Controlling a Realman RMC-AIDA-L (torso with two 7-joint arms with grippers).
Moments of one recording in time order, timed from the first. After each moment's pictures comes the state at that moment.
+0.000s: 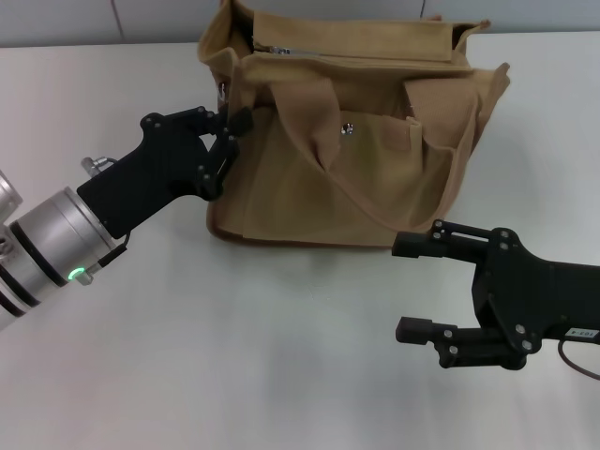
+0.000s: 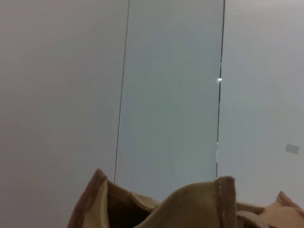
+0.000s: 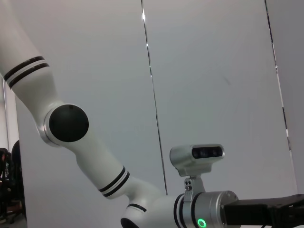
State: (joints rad) left arm -0.54 -2.08 0.85 0.10 1.28 1.48 -0.64; right arm 0.45 2.08 -0.70 -0.42 -1.87 -1.96 0.93
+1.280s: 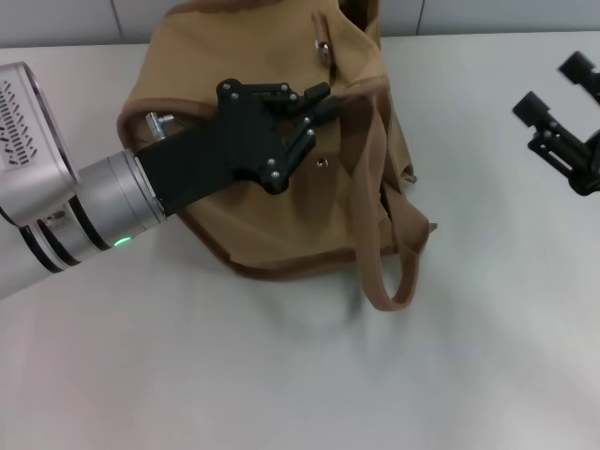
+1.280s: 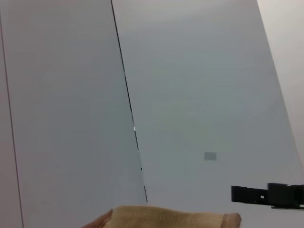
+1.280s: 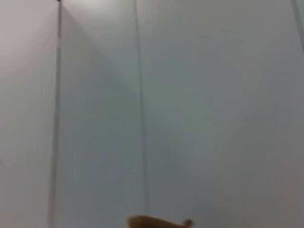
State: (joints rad) left arm -0.66 -2.08 1.09 0.15 1.19 1.53 -0.53; right arm 0.37 2.08 -0.42 -0.23 -1.53 -1.75 0.67
